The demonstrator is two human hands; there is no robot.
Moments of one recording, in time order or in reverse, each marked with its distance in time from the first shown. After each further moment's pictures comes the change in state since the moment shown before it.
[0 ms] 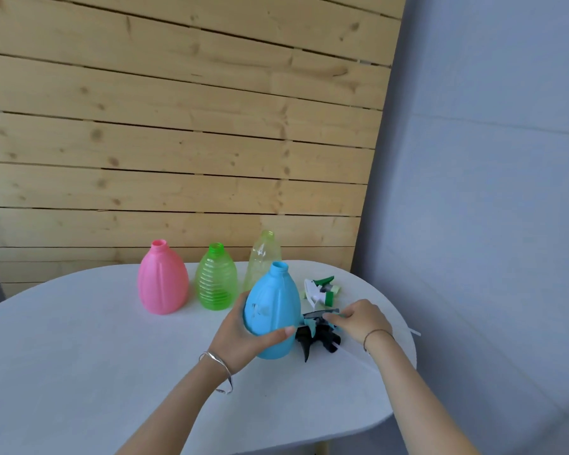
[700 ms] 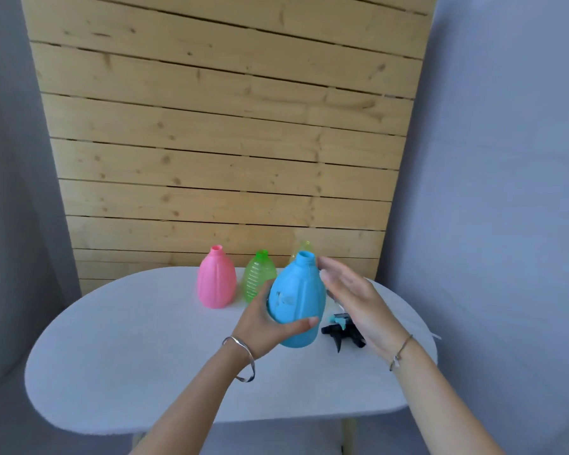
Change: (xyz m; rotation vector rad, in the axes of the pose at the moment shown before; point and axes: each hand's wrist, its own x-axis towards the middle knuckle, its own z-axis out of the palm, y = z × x) left_hand -0.055 0.058 -0.047 0.007 0.019 0.106; right_hand -0.136 -0.100 -0.046 0.911 -0.237 -0.547
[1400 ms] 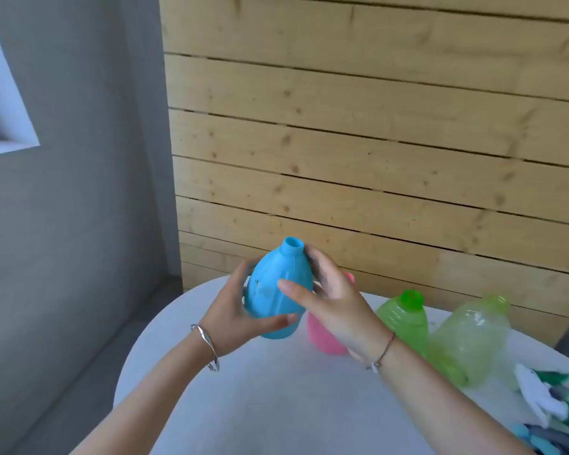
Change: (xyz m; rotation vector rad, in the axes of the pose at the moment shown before) left_hand 0.050 -0.075 -0.220 0.224 0.253 -0.023; right_hand 0.177 0.035 0.201 0.059 -0.369 -0.003
